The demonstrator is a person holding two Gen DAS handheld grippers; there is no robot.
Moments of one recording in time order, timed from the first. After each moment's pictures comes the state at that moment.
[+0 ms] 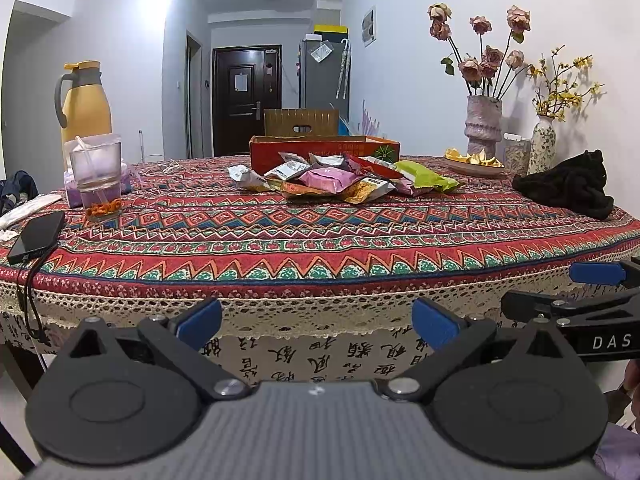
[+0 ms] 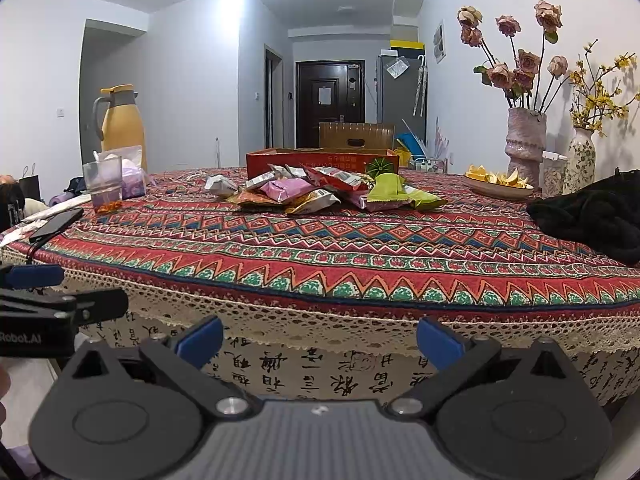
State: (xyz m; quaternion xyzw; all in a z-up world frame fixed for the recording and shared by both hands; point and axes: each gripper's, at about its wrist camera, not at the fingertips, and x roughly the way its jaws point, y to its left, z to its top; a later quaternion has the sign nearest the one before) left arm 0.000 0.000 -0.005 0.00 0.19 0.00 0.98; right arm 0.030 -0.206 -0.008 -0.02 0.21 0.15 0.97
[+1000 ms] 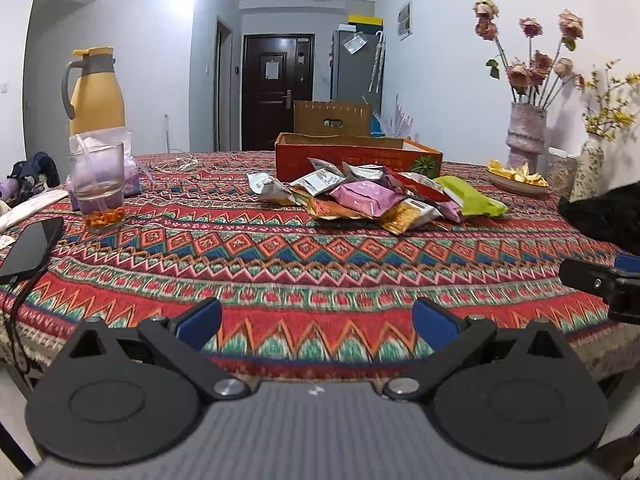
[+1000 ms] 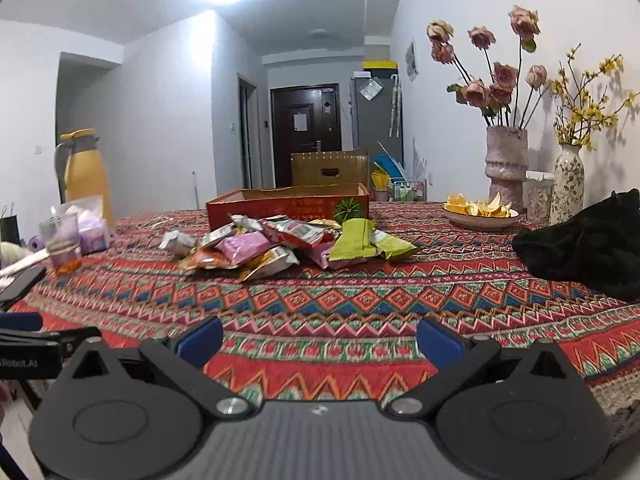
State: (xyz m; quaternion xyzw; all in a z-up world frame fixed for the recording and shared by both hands) left arm 0.083 0.013 0.018 -0.03 0.21 0.05 0.98; right arm 0.105 -0.227 0.022 0.02 0.17 0.12 0.98
